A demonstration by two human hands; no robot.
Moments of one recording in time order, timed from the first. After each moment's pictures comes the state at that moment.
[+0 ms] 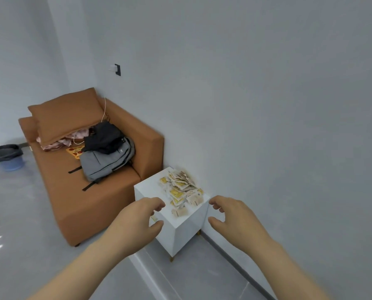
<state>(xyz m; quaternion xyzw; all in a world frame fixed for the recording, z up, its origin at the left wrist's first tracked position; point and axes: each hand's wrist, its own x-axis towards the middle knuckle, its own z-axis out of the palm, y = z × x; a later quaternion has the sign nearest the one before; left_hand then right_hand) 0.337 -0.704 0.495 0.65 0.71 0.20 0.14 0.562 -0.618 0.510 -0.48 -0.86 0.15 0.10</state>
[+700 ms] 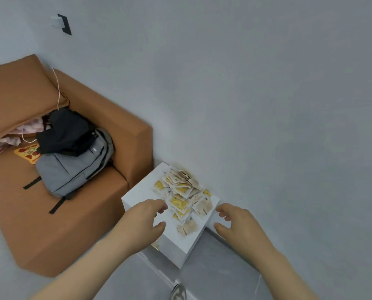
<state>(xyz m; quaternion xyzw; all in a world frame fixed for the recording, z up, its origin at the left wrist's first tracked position) 0.160 -0.411 0.410 0.69 0.67 0.12 0.24 0.404 -0.373 0.409 -0.61 -0.75 0.26 0.07</state>
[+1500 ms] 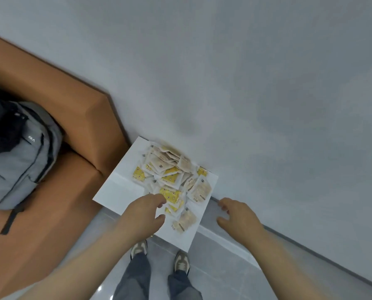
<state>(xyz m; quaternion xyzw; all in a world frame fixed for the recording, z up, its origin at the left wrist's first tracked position) 0.148 -0.172 0.262 0.70 0.62 -0.03 0.36 0.396 -0.178 0.276 -0.68 -0.63 0.36 -0.07</state>
